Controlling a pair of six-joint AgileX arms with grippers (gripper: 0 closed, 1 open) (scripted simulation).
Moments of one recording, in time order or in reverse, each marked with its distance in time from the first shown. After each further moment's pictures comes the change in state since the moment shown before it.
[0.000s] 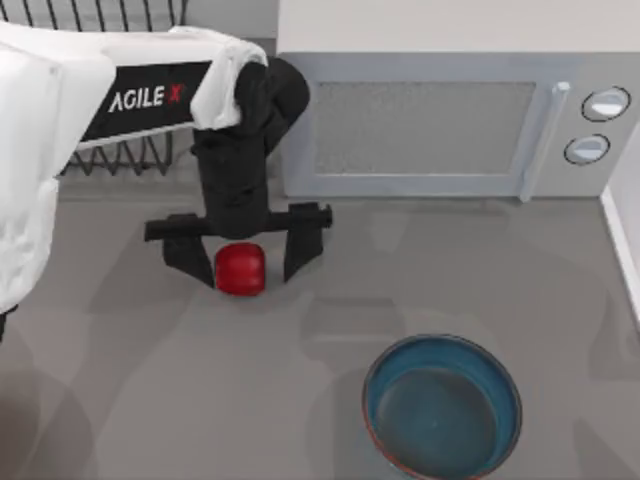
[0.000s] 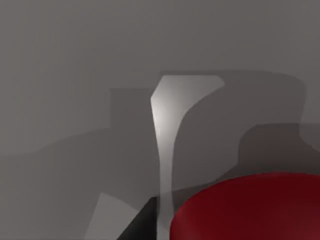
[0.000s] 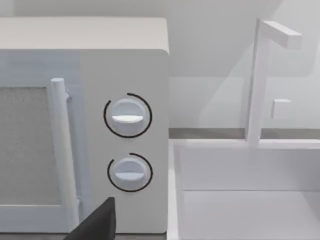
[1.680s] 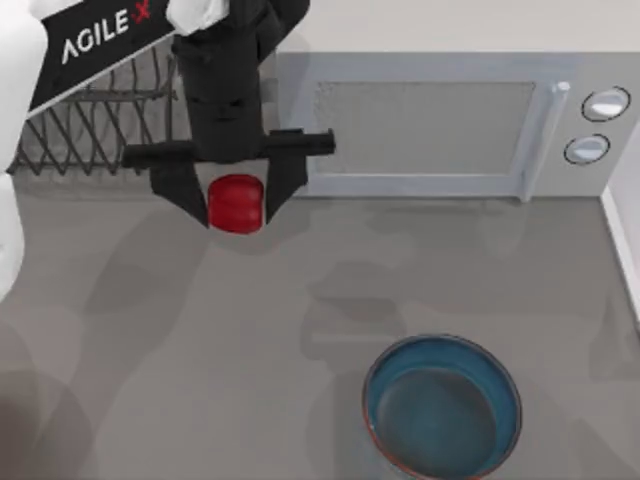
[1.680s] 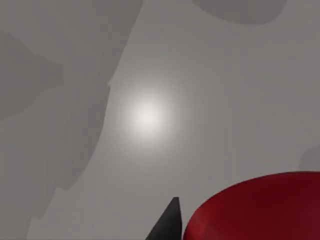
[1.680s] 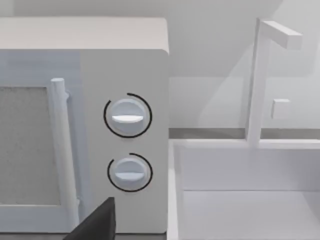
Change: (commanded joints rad) left arm -0.001 -0.086 0.282 -0.351 0.008 -0.008; right arm 0.000 0.000 0.000 0.000 0.000 0.000
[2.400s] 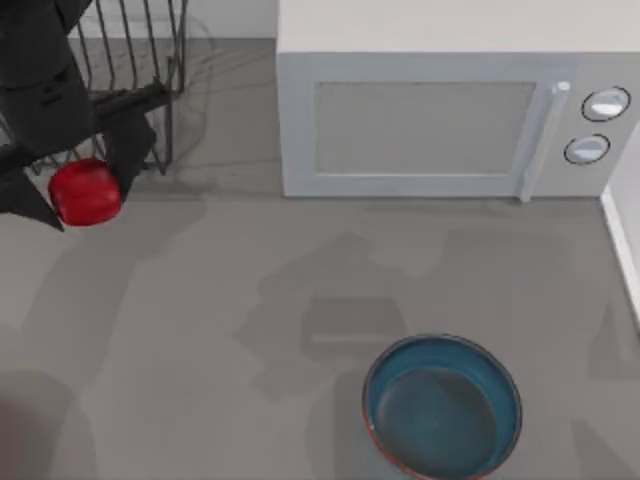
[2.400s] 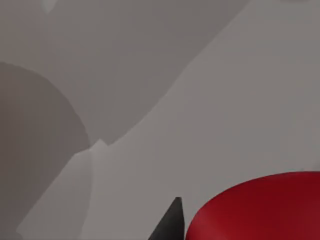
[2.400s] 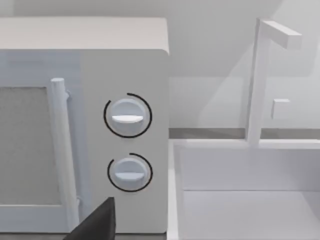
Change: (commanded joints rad) left arm 0.255 -0.356 -0.318 0.022 -0.017 -0.265; right arm 0.000 0.000 0.000 0.000 0.000 0.000
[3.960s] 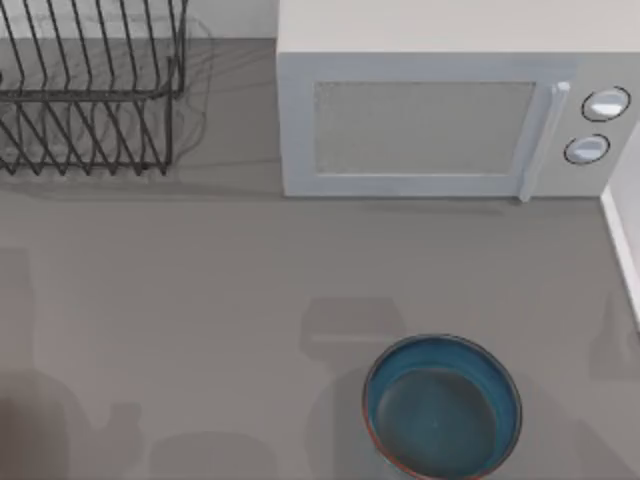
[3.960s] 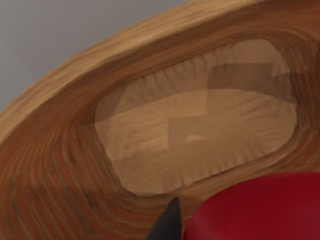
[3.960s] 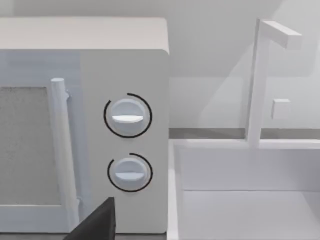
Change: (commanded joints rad) left arm 0.486 -0.667 -0.867 0.326 -0.032 -0.488; right arm 0.000 0.000 0.000 0.000 0.000 0.000
